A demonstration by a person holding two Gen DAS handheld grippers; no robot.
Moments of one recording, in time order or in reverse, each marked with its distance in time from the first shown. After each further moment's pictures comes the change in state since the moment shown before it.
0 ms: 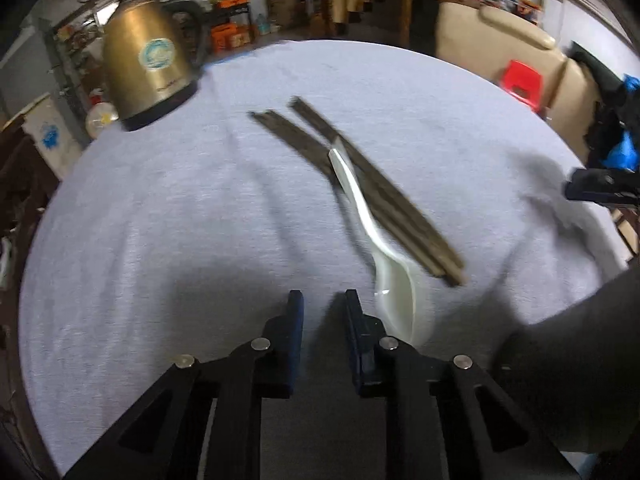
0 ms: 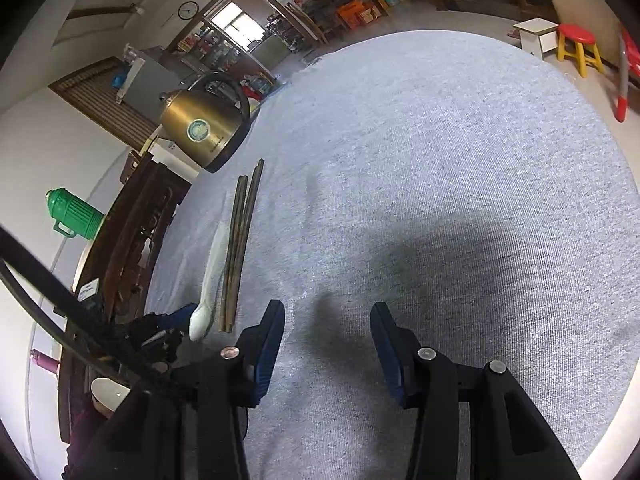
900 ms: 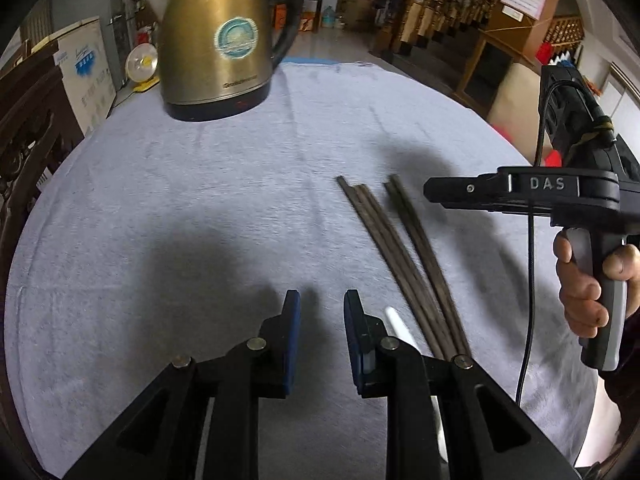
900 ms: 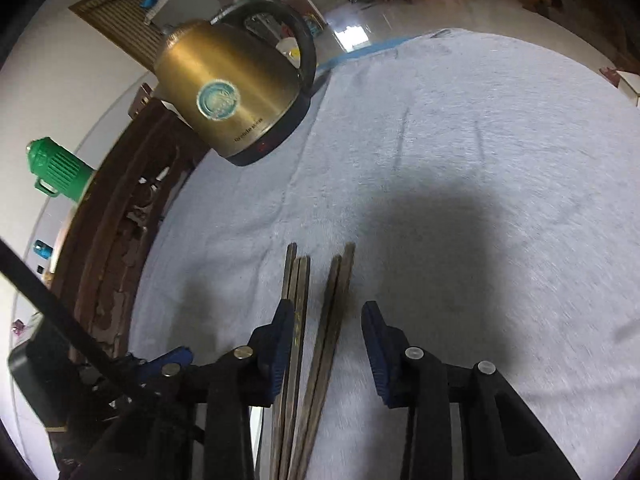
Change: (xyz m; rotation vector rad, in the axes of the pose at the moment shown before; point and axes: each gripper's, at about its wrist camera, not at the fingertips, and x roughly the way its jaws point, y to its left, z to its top) left arm 0.036 0.084 0.086 -0.304 0.015 -0.054; right arm 0.195 0.120 0.164 -0.239 0.217 0.019
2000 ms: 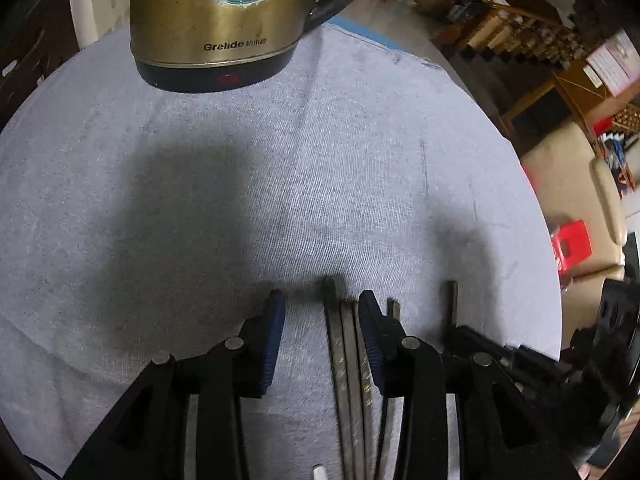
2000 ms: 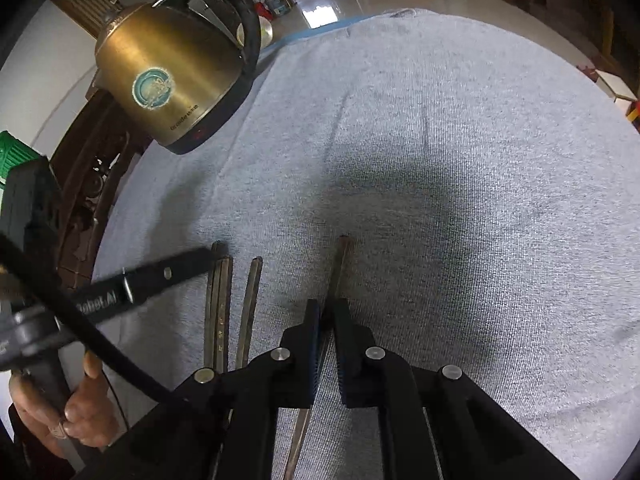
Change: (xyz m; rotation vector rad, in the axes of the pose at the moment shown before) left arm 0.089 -0.002 0.100 -0.347 0.194 -0.054; right arm 0.005 -0.033 0.017 0.017 0.094 -0.146
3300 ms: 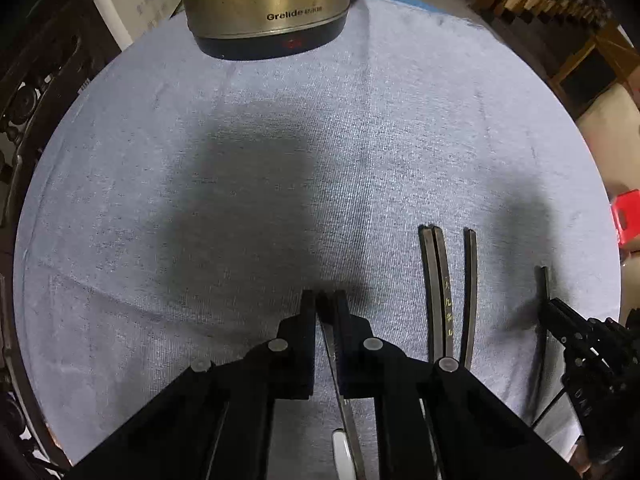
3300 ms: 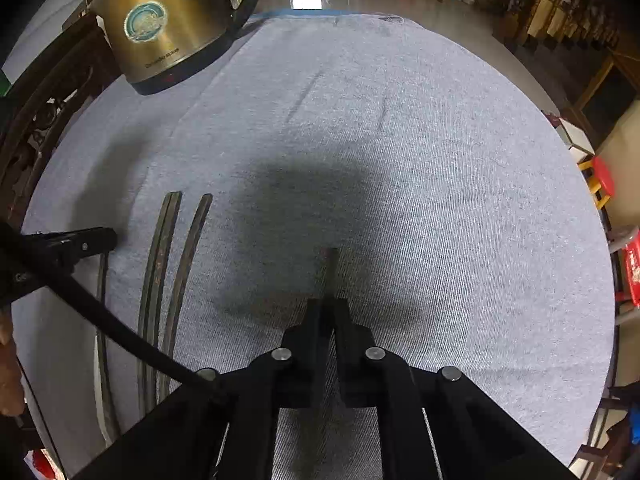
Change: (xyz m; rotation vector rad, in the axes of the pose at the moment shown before) left arm 0.019 -0.028 -0.026 0.061 0.059 0.266; right arm -0.007 0.023 -0.025 -0.151 0.048 -0.304
